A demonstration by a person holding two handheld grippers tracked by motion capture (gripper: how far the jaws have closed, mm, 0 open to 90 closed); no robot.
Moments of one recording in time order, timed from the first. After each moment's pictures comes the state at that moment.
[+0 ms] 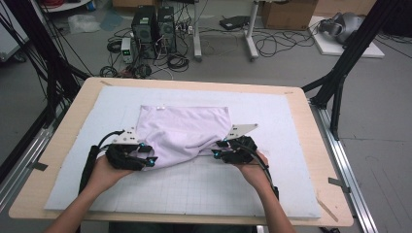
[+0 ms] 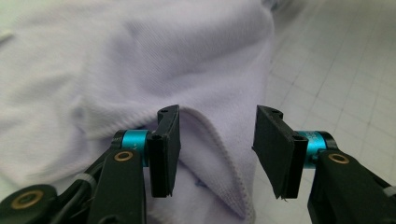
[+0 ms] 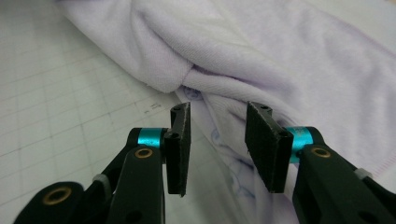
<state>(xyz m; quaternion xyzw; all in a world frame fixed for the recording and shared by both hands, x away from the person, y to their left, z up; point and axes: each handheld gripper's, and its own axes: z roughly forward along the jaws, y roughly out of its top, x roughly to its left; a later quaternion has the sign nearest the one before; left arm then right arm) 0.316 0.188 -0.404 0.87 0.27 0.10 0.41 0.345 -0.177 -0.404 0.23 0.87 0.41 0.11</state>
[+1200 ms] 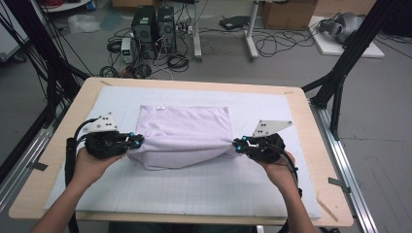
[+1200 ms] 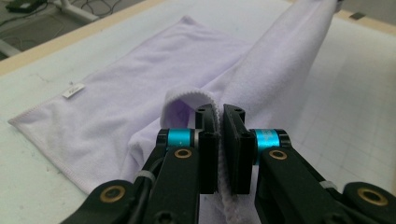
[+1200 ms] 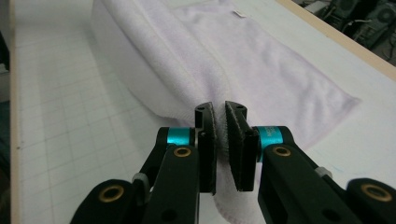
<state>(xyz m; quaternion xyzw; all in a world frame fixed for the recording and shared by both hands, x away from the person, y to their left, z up) 0.313 0.216 -0.349 0.83 0.28 0.14 0.47 0.316 -0.234 -0.346 0.22 0.86 0.44 0.14</state>
